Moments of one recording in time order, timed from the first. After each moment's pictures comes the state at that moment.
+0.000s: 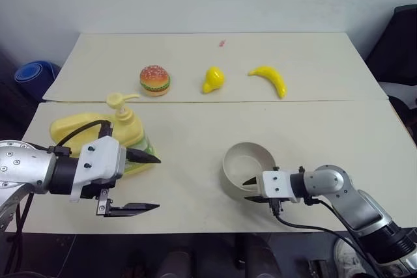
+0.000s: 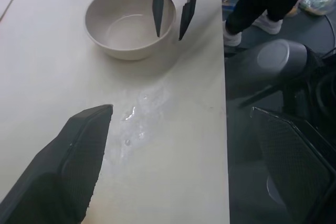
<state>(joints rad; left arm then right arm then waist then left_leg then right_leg) -0.02 1.15 0.37 -0.67 -0.70 0.59 -1.11 -0.24 -0.77 0.33 -0.19 -0.01 0.06 1.10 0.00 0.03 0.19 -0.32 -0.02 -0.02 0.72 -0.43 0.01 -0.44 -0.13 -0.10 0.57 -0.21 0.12</state>
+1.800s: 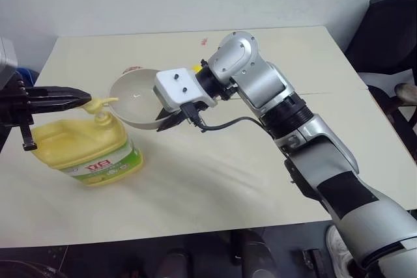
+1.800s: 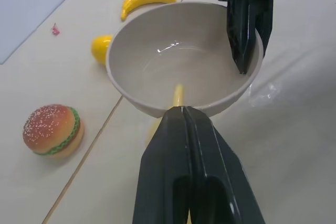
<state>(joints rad) -0.31 1.28 0.55 -0.18 -0.66 0.67 -1.16 -1.40 -0.16 0.47 0.59 0.03 0.02 1.52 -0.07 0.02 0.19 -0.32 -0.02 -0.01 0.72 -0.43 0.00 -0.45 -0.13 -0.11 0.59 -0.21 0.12</state>
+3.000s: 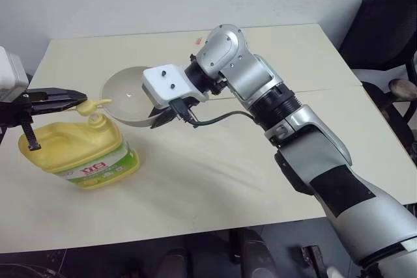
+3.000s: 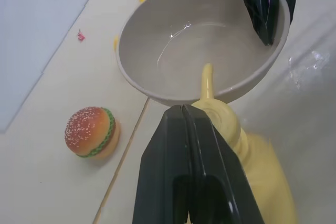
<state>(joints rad) -0.23 1.25 0.52 -0.15 -0.50 0.37 -1.15 -1.49 -0.11 0.46 0.76 -0.01 -0.09 1.53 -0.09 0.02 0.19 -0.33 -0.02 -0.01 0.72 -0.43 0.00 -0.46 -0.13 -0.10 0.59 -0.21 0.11</state>
